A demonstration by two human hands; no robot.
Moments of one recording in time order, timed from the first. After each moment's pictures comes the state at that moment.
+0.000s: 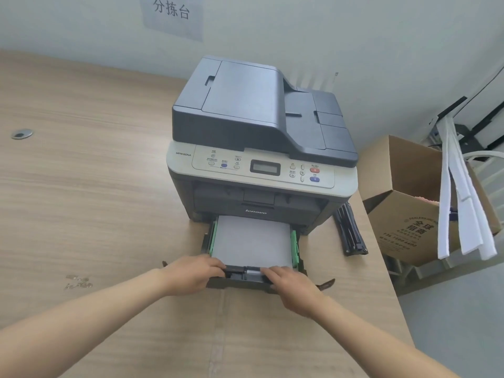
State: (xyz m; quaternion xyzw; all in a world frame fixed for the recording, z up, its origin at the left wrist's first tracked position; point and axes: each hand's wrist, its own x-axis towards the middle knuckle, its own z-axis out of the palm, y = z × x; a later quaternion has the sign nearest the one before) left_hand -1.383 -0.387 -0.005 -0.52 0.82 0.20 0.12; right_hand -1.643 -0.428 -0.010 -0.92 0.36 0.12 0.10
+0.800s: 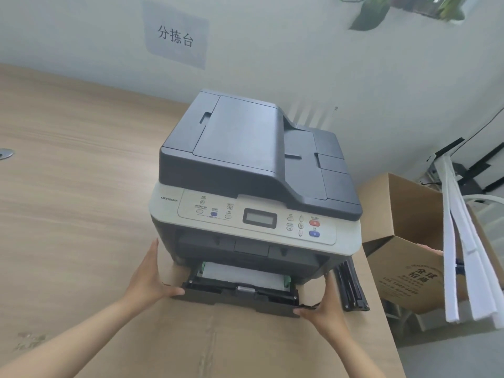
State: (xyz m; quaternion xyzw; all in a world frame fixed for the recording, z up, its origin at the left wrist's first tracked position) left_hand -1.327 -0.445 -0.023 -0.78 0.44 0.32 -0.30; right_hand -1.688 -0.513 -0.007 -0.61 0.65 -0.24 0.39
